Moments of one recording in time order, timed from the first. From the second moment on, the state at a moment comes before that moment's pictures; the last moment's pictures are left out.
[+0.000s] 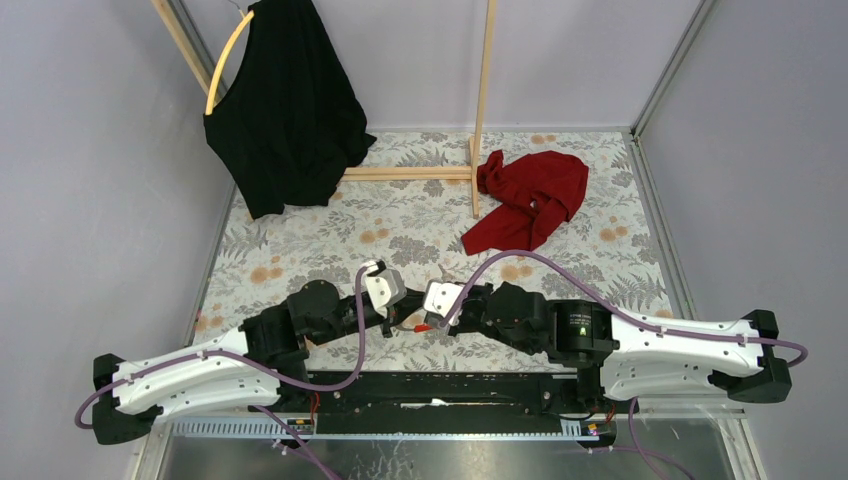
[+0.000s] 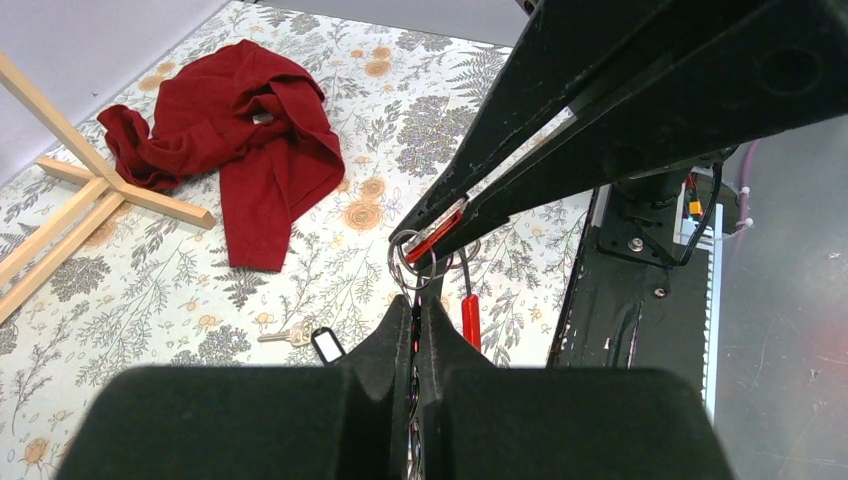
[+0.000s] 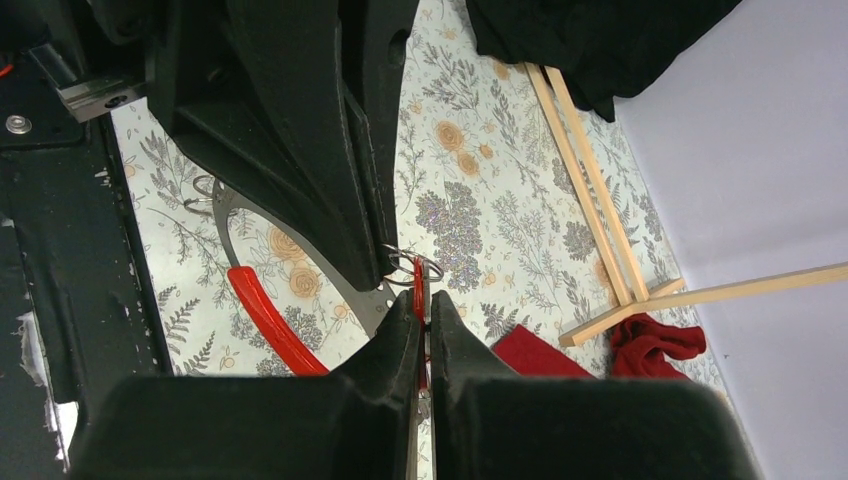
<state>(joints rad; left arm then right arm) -1.20 0.67 0.63 -0.06 -0.02 0.04 1.43 0.99 0.94 -0.31 0.40 -0.40</state>
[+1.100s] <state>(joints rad) -1.19 0.68 0.66 -0.11 -0.03 0.14 1.29 1.23 1.34 -0.76 0.18 -0.23</state>
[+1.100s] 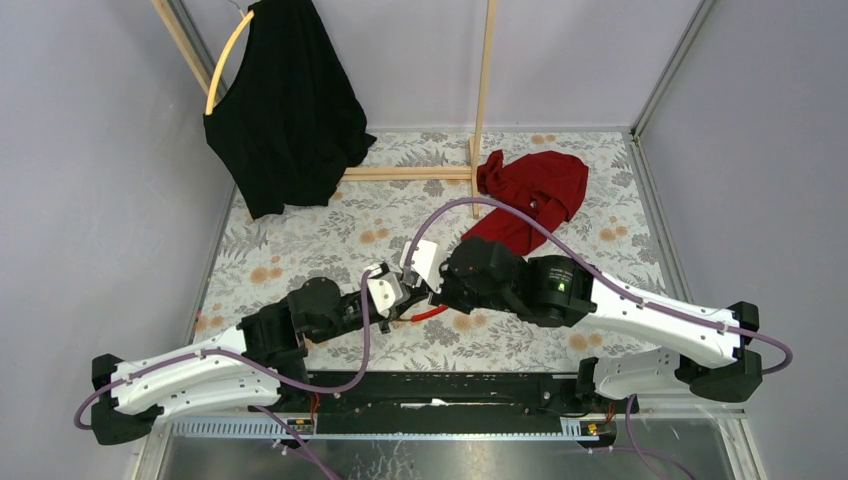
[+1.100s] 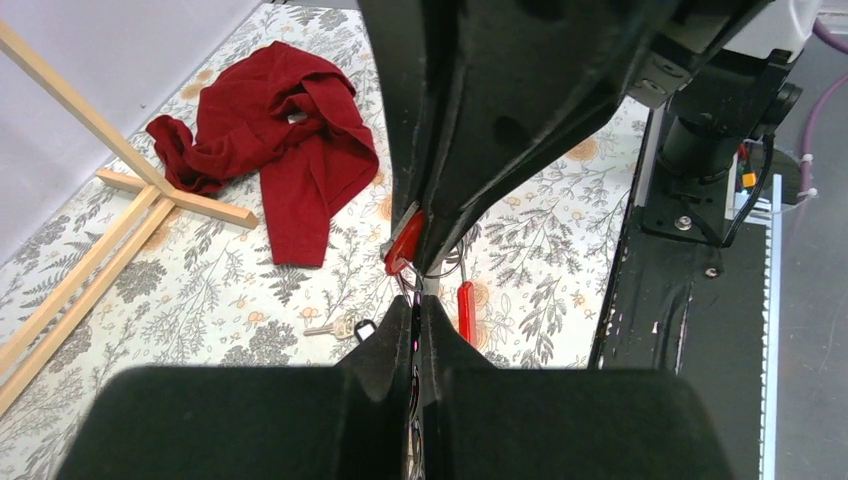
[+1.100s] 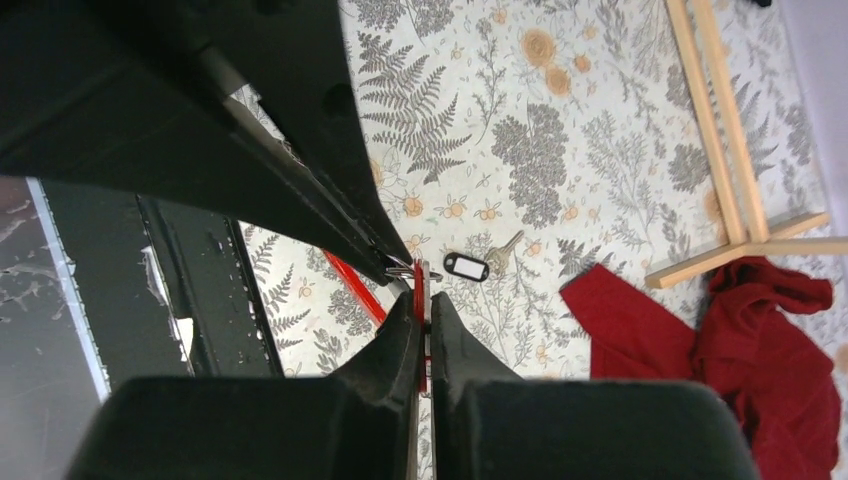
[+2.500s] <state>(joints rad) -1.19 0.61 0.59 -0.02 -0.15 -0.07 1.35 1.12 1.11 -0.48 0.34 -0.38</state>
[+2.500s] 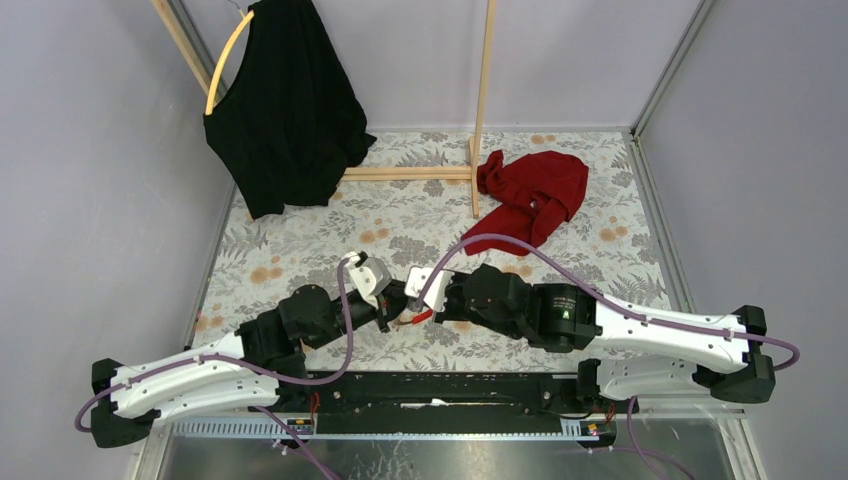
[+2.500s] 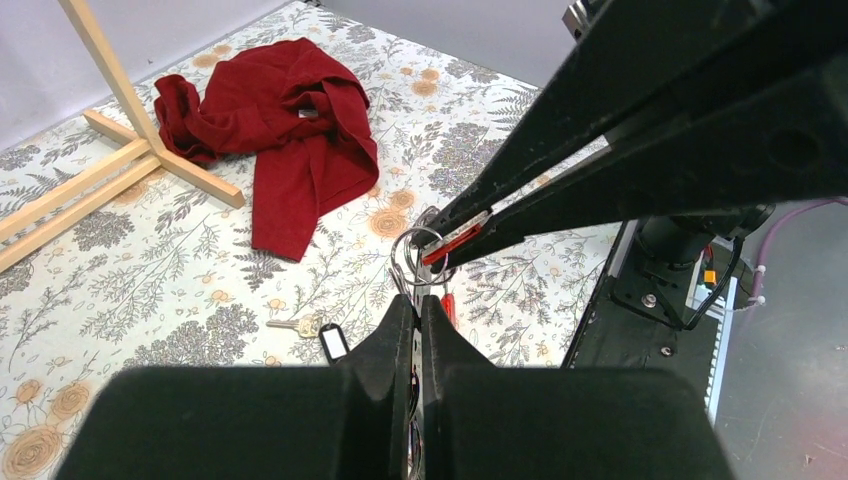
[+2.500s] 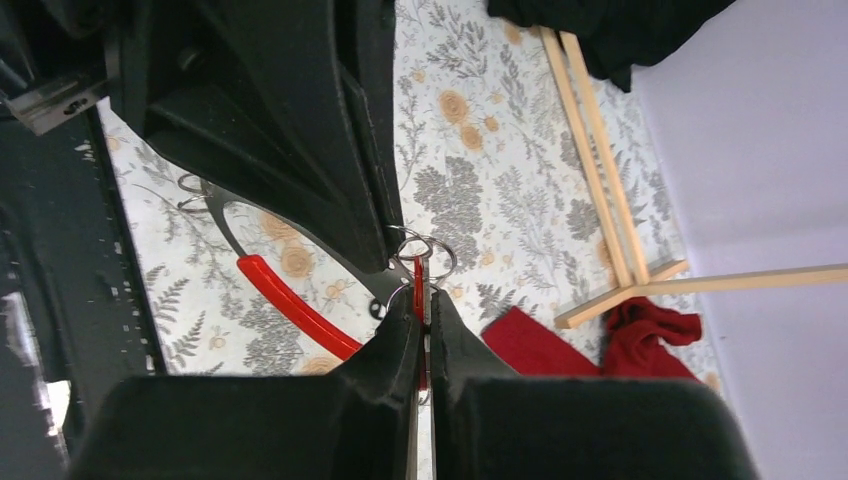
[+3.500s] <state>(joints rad) -1.18 0.58 0.58 0.05 -0.14 -0.07 1.39 1.10 1.08 -0.43 0.55 -0.55</state>
